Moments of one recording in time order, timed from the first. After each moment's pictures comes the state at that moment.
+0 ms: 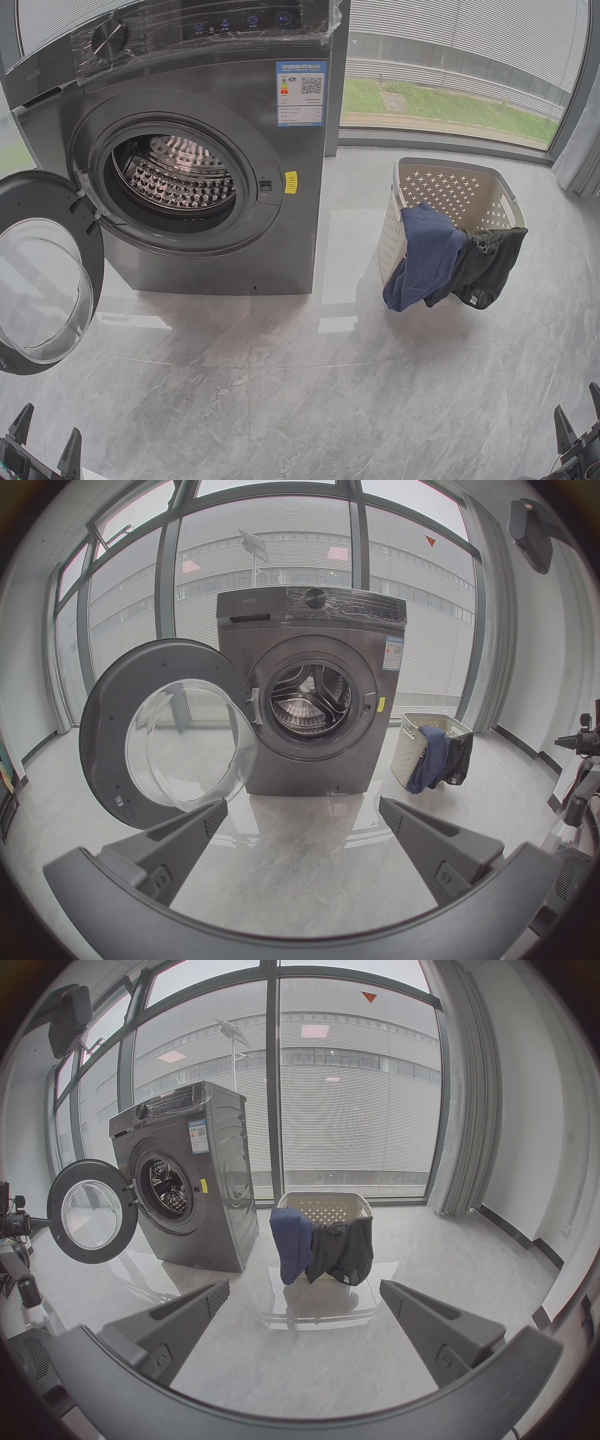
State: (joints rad) left arm 0.00 0.02 -0.02 0.00 -0.01 -0.01; right arm -0.01 0.01 -0.02 0.00 0.02 0.00
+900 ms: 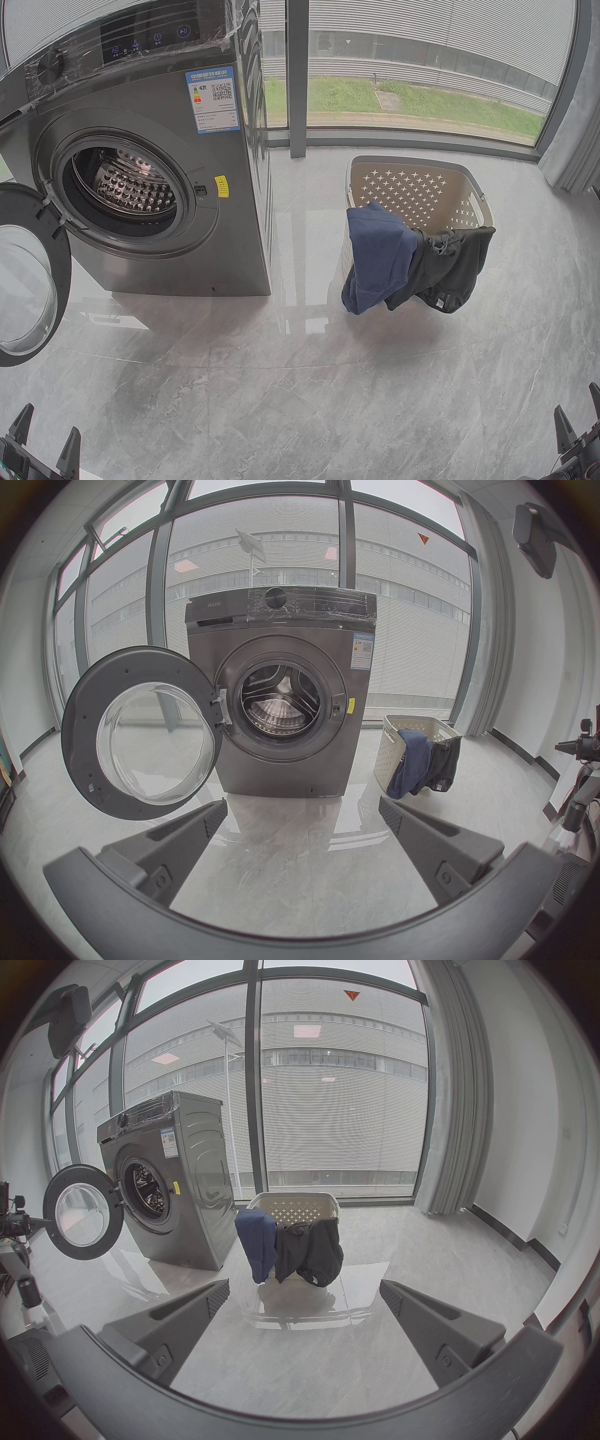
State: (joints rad) left arm 0.00 0.02 -0.02 0.00 0.00 -0.02; right arm -0.01 0.01 -0.02 0.00 0.02 0.00
